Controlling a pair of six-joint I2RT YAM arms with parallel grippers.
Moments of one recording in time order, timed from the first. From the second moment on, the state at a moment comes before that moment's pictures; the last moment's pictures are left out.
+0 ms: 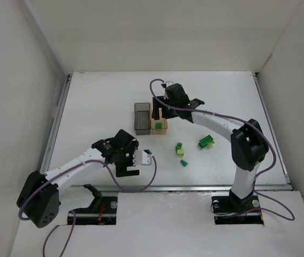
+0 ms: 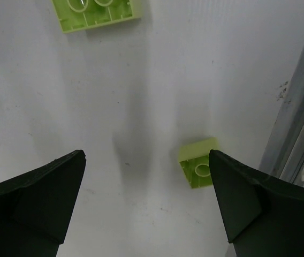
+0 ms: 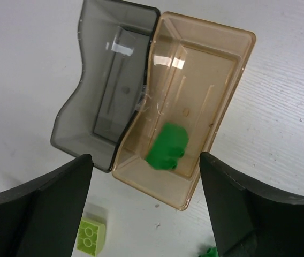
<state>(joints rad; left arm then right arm) -0.68 1.13 0.65 -0.70 0.16 0.87 0.64 1.86 1.45 -0.31 -0.02 0.40</state>
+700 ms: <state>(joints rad) -0.73 1.11 0.63 -0.72 0.10 0.76 0.64 1.63 1.39 -0.28 -0.06 0.35</state>
